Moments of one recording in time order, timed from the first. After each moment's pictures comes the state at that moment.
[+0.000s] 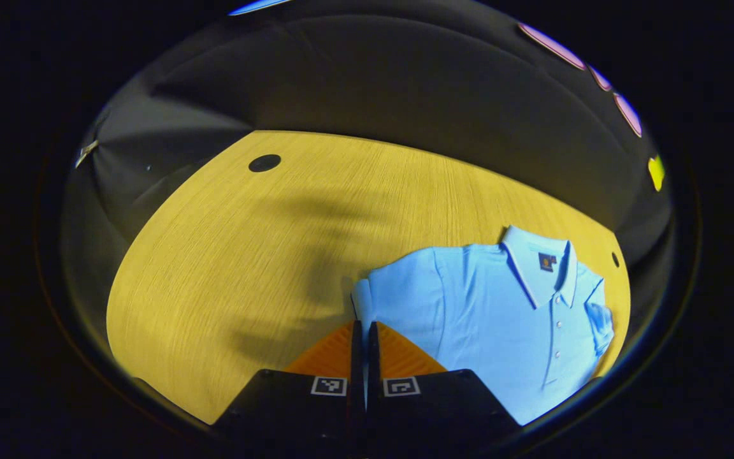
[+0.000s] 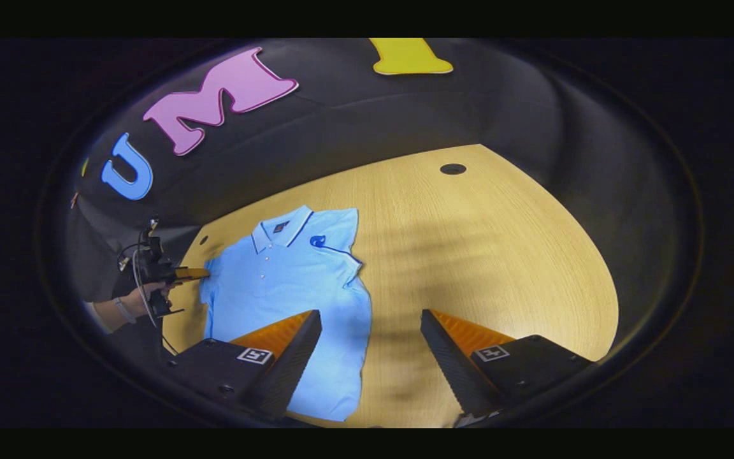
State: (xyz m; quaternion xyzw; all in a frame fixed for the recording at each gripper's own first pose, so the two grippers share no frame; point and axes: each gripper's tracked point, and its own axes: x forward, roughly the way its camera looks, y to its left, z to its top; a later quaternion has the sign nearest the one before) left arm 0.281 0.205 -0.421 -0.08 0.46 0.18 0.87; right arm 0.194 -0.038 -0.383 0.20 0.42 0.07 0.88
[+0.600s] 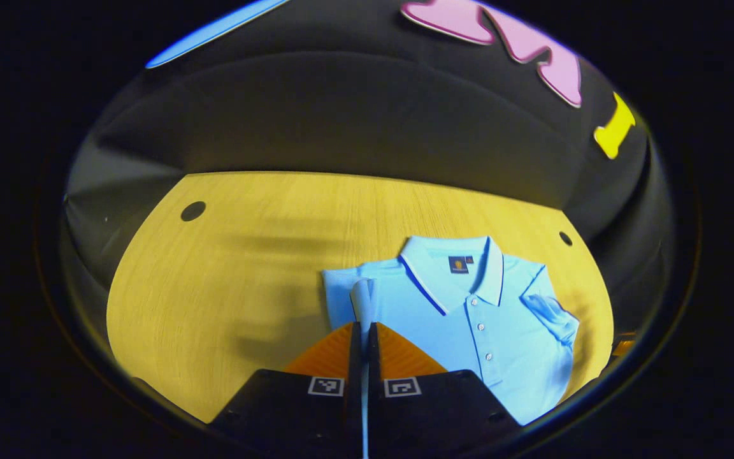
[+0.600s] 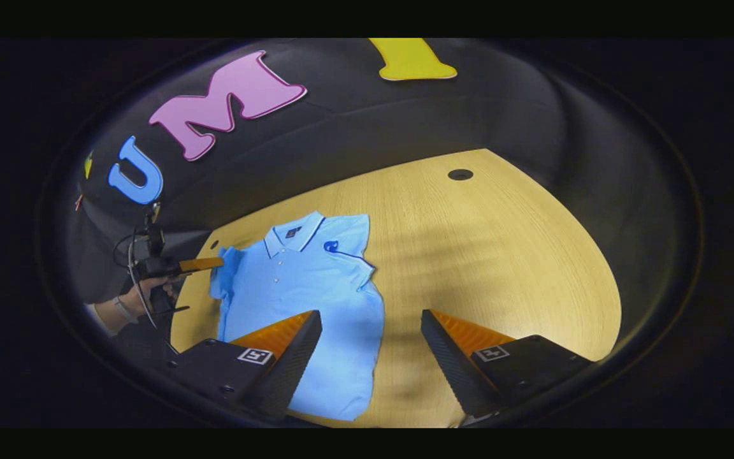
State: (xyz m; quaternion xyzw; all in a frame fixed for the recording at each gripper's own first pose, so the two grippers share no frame) left arm 0.307 0.110 -0.410 -0.01 0.47 0.05 0.88; right arm 0.185 -0.035 -0.378 0.19 0.42 0.09 0.88
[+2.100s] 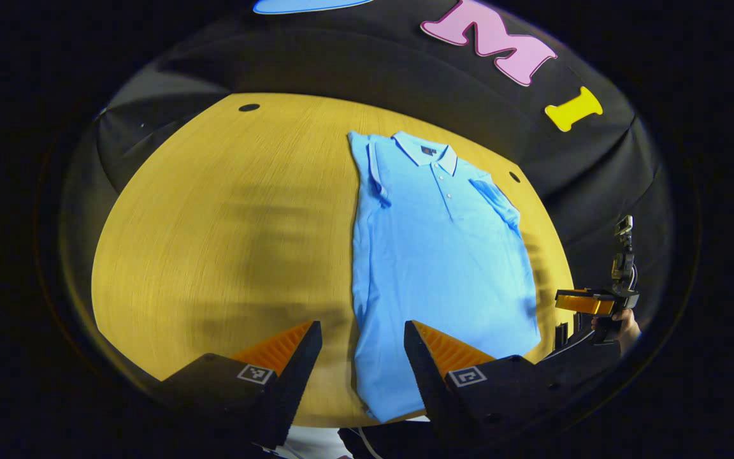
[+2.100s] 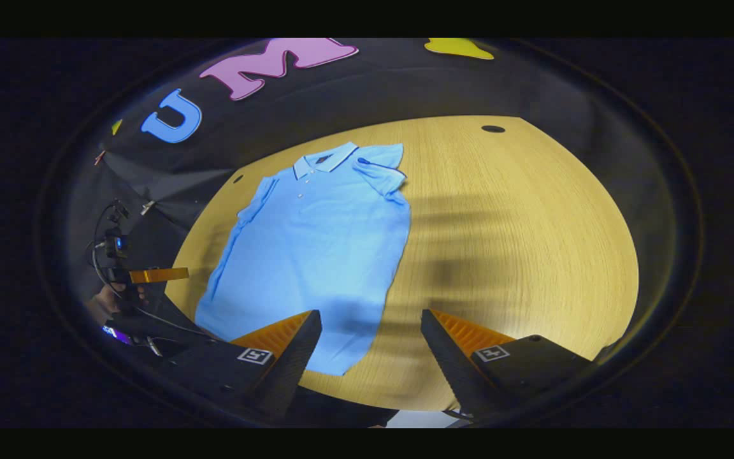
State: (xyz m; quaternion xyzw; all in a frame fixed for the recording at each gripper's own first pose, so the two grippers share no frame) left arm 0.007 0.100 -0.372 -0.12 0.55 0.03 0.83; right arm 0.054 -0.001 -0.428 0.14 0.51 0.18 0.83
